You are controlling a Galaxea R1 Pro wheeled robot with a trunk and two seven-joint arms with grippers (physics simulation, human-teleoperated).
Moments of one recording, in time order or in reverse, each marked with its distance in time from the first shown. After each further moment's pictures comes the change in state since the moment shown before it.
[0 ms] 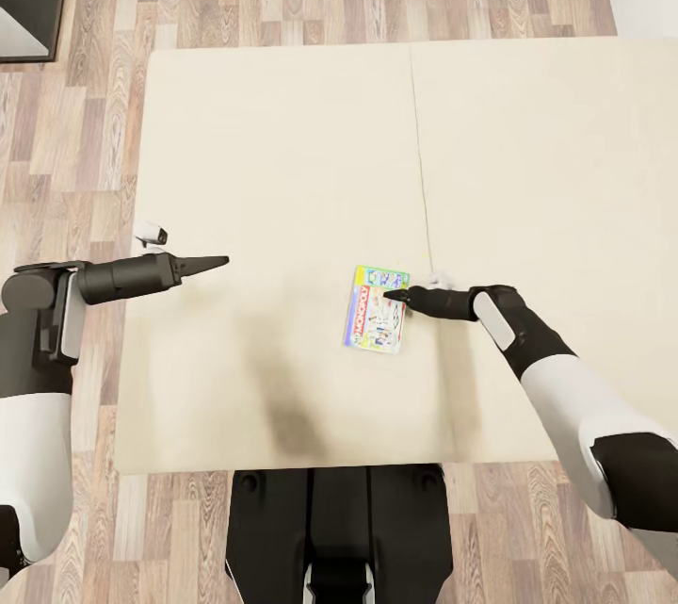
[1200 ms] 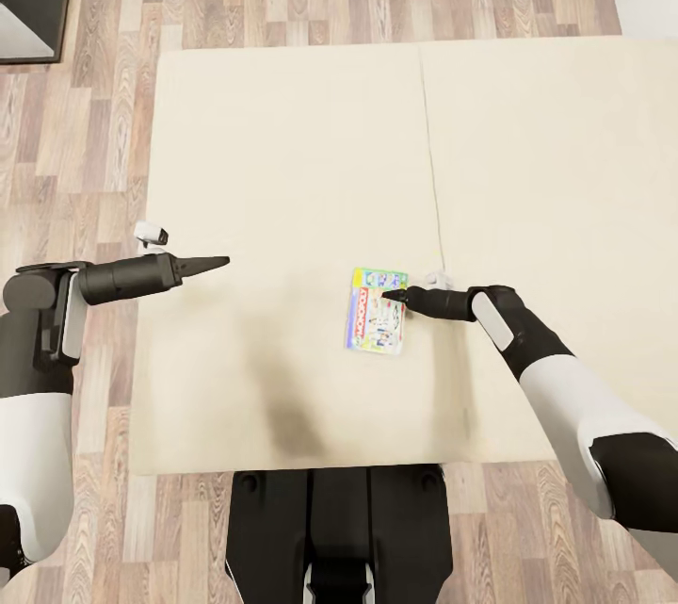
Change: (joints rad) left arm 0.000 -0.002 0.000 0.004 0.000 -0.001 0.000; right arm 0.001 0.005 0.001 0.000 0.003 -0.006 0.000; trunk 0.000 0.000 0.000
